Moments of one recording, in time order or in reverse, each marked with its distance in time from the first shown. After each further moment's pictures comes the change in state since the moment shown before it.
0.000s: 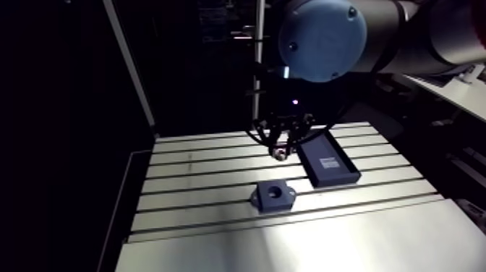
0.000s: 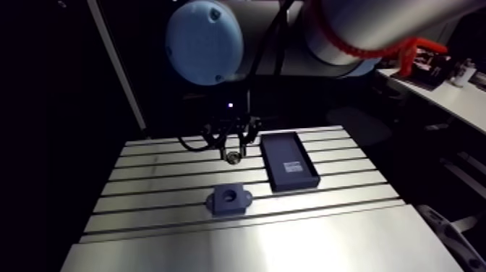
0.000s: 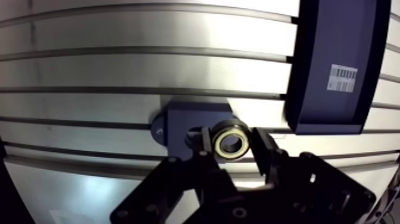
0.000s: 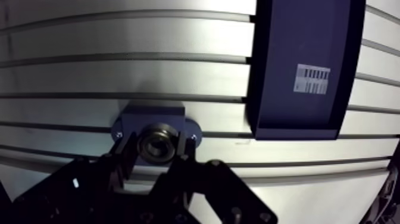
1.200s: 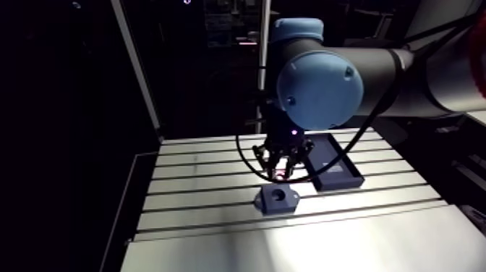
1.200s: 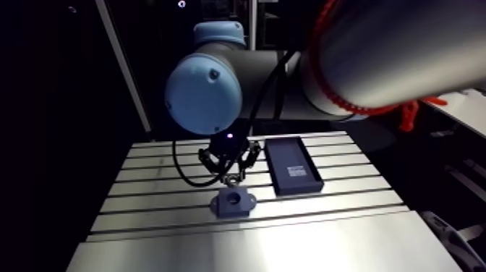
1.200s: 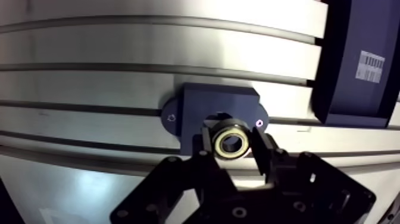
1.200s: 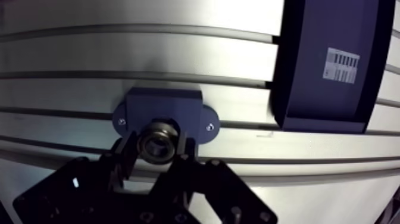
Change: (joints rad) arm 0.022 -0.022 0.129 -0.113 0.001 -0.007
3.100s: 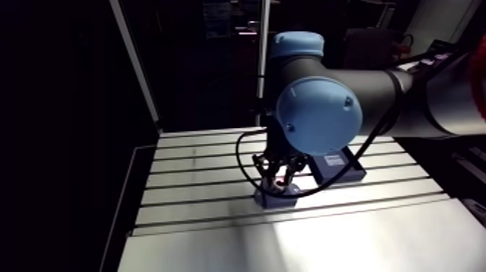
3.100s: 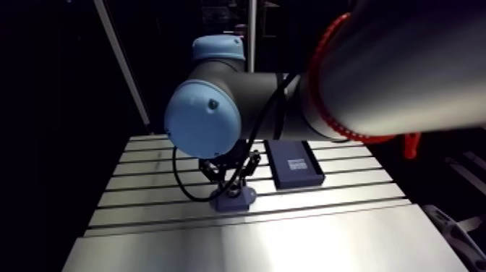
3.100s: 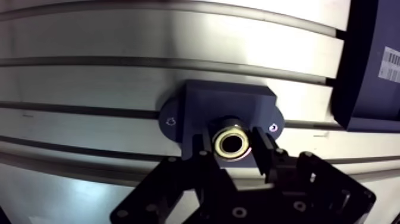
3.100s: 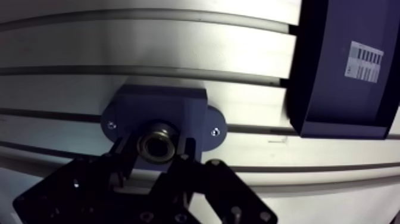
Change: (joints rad) arm -0.002 0.040 0.062 -0.087 0.000 -0.005
